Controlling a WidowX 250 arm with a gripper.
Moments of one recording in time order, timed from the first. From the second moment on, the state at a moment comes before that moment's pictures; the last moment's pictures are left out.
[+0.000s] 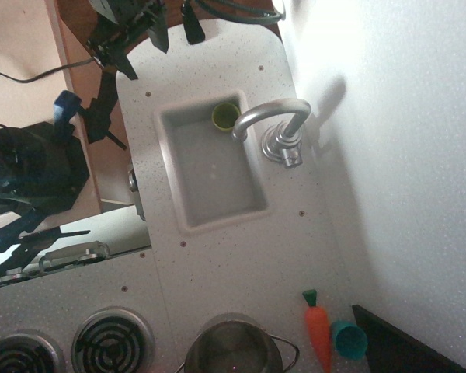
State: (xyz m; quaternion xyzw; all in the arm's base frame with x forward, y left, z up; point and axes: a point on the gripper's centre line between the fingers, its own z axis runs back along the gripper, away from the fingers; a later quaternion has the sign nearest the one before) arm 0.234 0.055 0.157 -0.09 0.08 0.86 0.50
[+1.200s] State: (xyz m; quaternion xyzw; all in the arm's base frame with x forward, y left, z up) arm 0.282 -0.004 0.153 -0.01 0.12 0.84 0.54
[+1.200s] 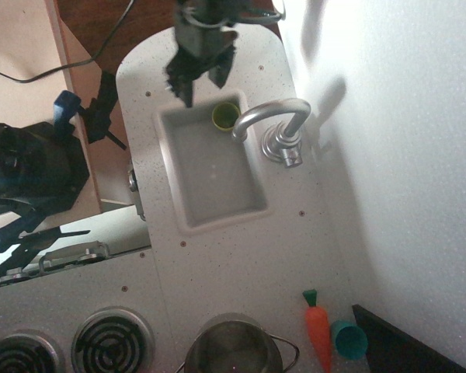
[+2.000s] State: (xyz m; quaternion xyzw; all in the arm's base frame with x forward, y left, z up) arm 0.332 0.001 0.119 -0.02 0.11 0.86 0.50
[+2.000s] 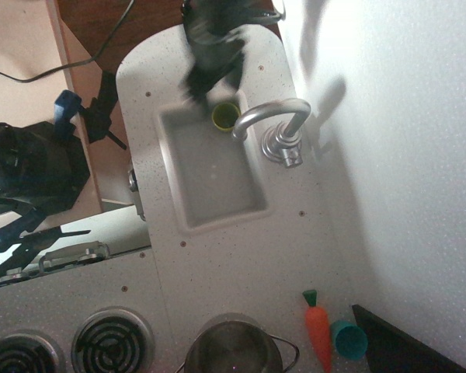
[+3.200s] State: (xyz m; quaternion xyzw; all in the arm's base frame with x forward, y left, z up) arm 0.296 -0.128 0.196 -0.24 0.21 0.78 0.54
